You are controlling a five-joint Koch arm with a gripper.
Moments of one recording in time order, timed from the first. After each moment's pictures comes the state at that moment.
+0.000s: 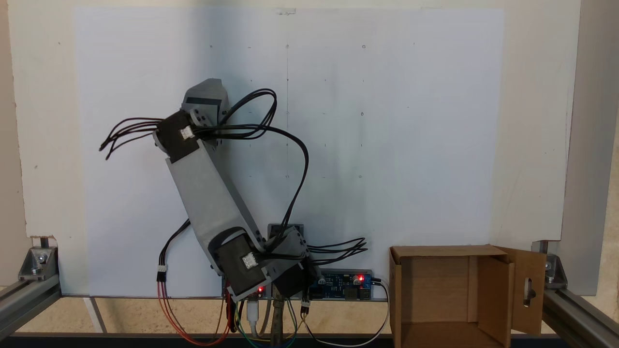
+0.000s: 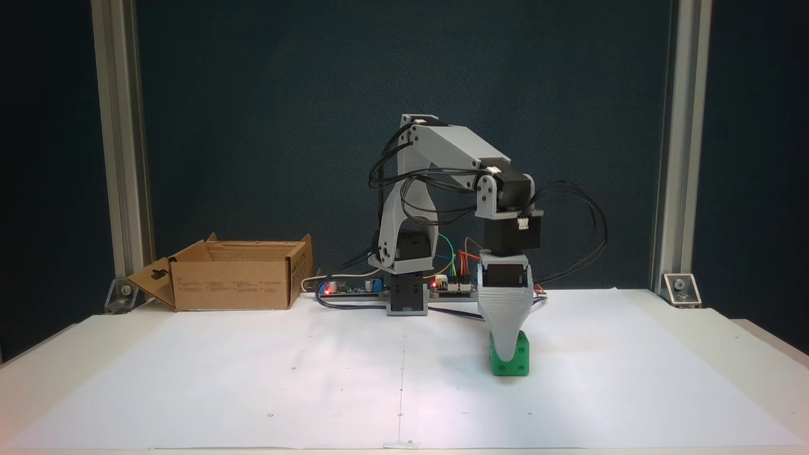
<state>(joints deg) -30.8 73.5 94.7 36.7 33.3</state>
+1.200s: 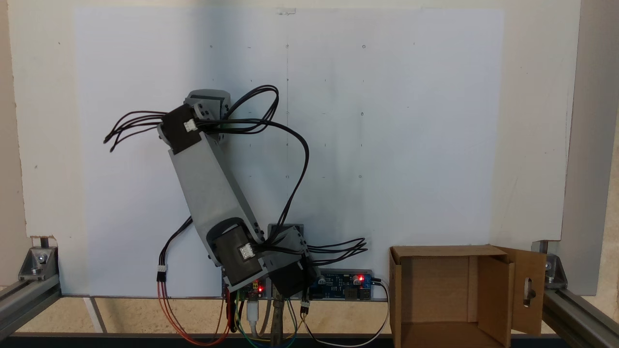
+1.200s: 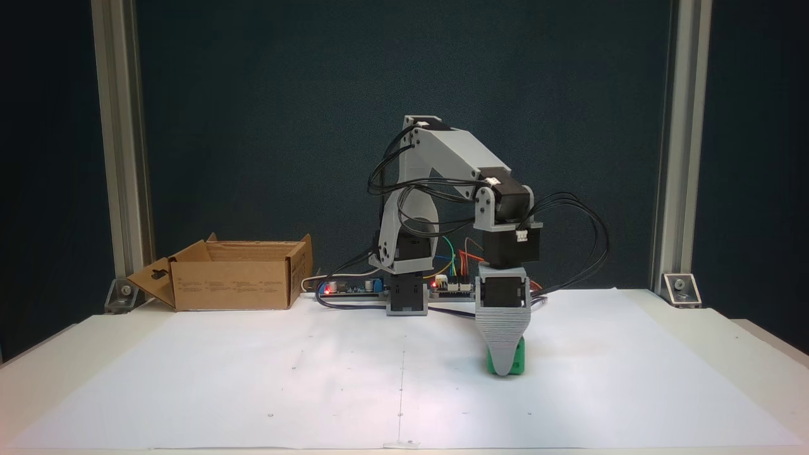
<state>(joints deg) -29.0 70.5 94.7 34.2 33.3</state>
